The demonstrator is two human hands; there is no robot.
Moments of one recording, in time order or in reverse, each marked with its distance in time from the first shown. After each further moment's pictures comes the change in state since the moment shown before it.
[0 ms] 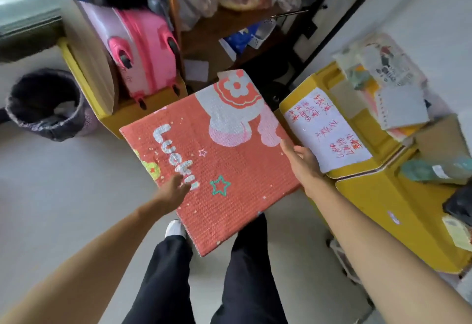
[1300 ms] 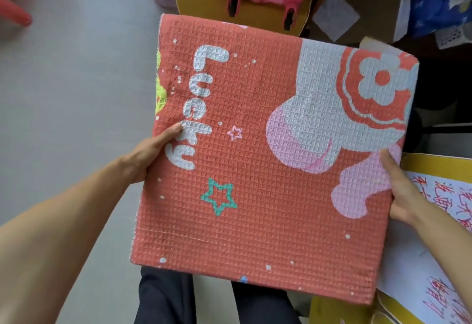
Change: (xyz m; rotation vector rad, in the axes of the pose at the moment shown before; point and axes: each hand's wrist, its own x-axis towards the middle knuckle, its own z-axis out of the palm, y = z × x) left_hand 0.107 -0.100 0.064 -1.260 0.172 -0.370; right_hand 0.295 -0.002 0.056 -0.017 -0.695 0.161
